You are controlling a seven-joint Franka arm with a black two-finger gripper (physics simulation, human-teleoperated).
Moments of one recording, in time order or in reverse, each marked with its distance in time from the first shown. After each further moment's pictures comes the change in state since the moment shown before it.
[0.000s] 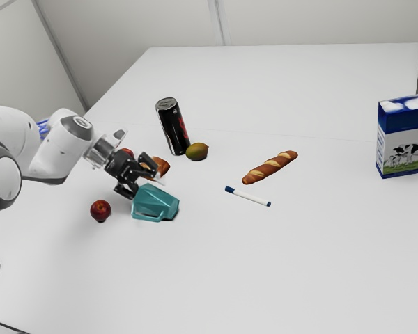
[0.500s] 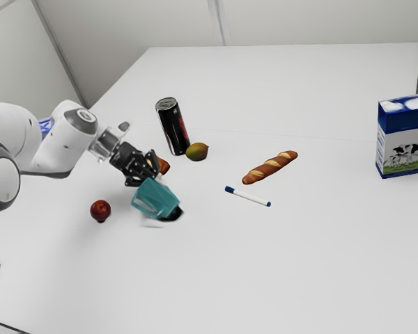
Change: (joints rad) arm -0.006 -0.020 -0.031 0.019 0.003 0.019 -0.047
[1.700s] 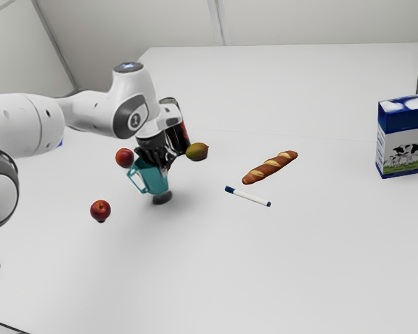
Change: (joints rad) arm -0.204 -0.105 -0.085 -0.010 0.910 0.296 -0.216
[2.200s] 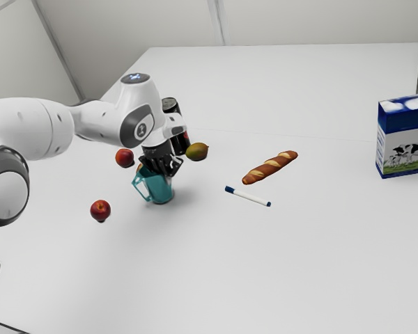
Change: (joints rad) arm 0.000 0.058 0.000 -0.002 -0.001 0.045 -0.043
